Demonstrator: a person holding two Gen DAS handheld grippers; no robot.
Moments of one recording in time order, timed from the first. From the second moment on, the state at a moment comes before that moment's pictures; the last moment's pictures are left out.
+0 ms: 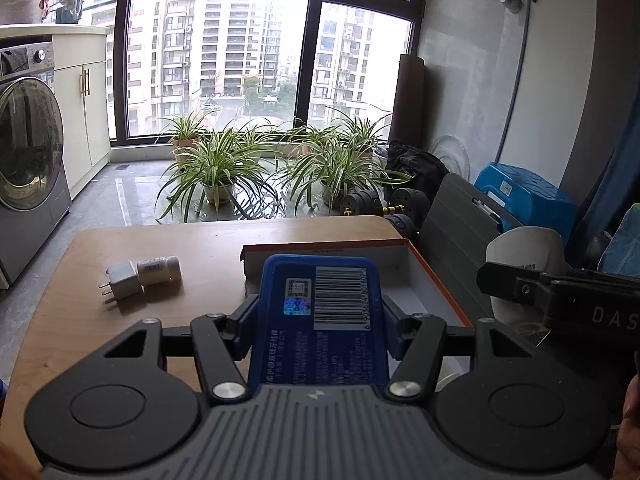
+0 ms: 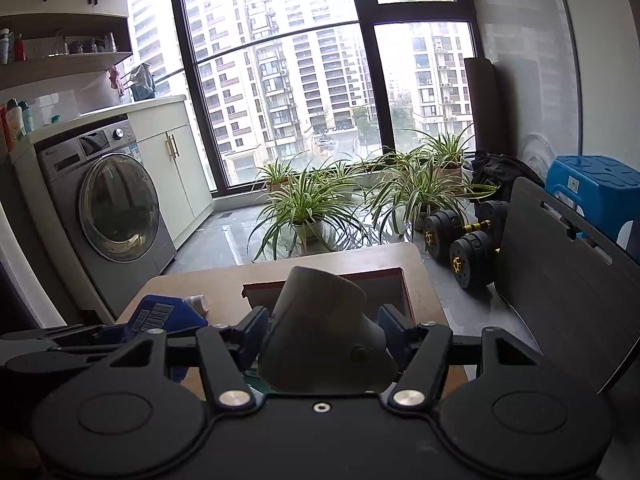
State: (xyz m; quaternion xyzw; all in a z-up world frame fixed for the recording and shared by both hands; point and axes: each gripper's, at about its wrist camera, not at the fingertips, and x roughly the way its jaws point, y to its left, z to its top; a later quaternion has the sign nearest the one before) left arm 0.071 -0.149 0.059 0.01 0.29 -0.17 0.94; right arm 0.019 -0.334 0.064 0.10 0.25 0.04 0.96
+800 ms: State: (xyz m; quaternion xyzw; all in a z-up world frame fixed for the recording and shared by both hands) left arm 0.085 -0.151 0.051 0.00 0.30 -0.17 0.94; right arm 0.041 -0.333 0.059 0.09 0.26 0.03 0.96
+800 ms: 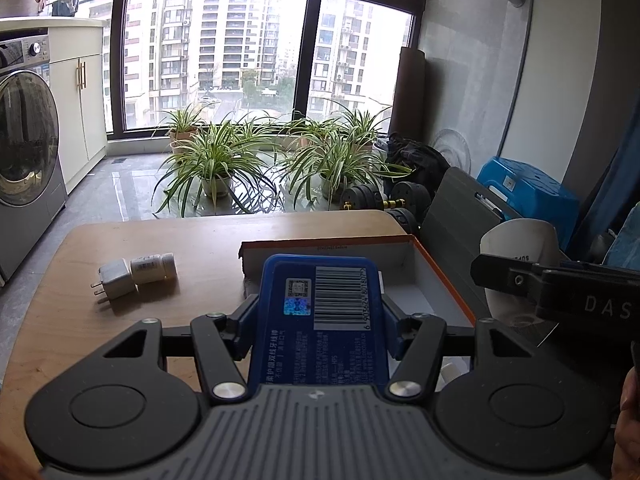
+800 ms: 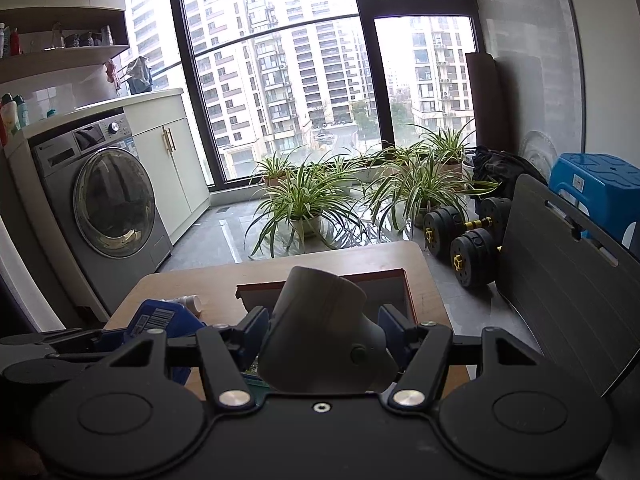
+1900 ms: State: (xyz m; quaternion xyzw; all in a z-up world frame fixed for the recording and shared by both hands) left arm 0.103 -0.167 0.035 0.02 0.32 -0.18 0.93; right arm 0.074 -0.338 0.040 0.09 0.28 0.02 0.96
